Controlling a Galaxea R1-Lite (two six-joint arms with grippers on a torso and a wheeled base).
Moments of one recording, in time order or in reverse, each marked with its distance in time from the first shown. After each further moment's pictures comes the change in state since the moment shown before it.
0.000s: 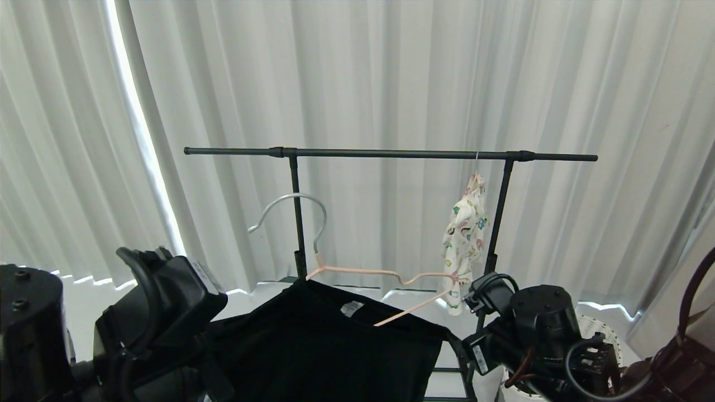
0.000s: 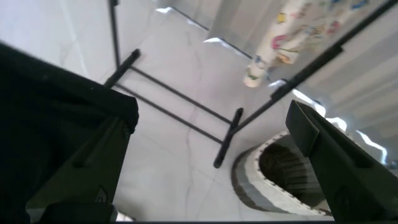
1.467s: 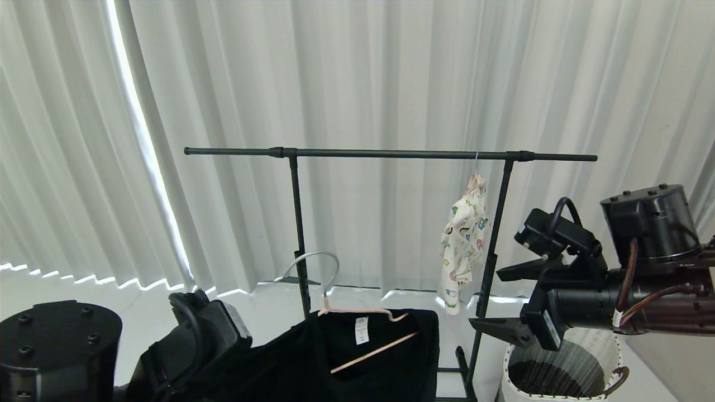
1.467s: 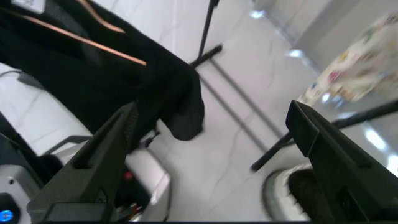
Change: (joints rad) left arm 0.020 0.077 0.105 -0.068 -0.042 0.041; right arm -0.164 -0.428 -0.351 0.854 0.622 -0.199
